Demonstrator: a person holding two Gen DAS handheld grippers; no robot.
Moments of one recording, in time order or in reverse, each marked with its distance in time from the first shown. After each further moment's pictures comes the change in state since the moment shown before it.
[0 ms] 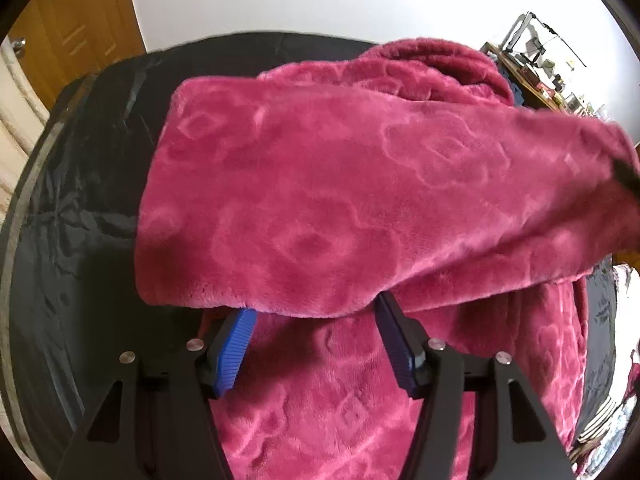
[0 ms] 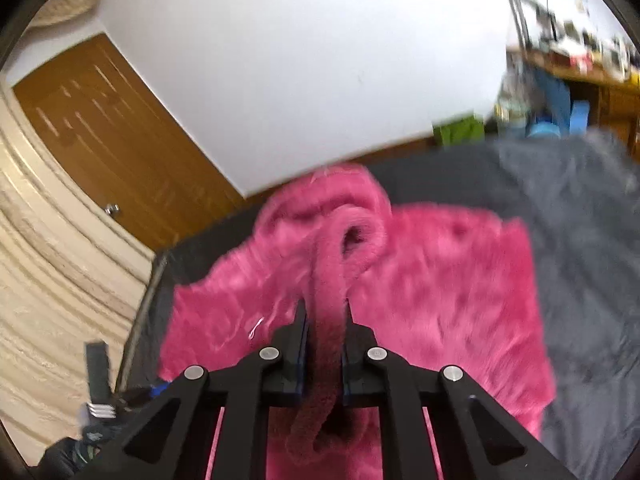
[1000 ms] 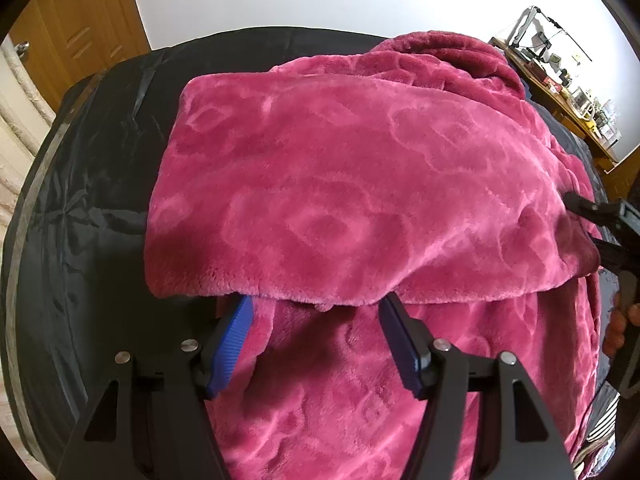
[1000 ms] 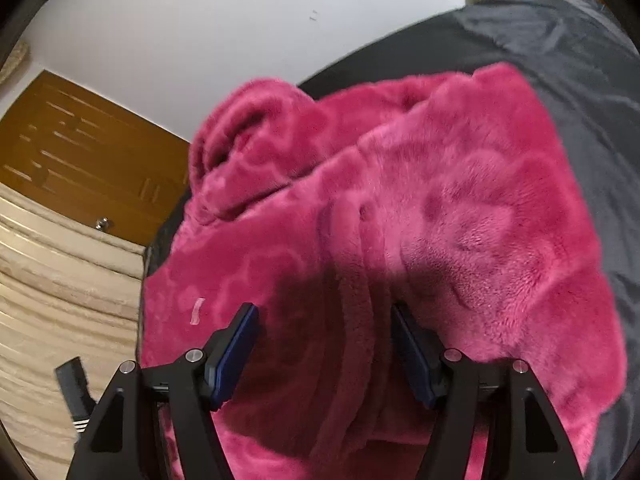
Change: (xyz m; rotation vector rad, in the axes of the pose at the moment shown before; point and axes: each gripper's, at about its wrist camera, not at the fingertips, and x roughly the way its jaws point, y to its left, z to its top) left arm 0.006 0.013 -0.006 0.000 0.030 0.024; right arm 0.101 -0.081 -0.052 0.247 0.269 0.082
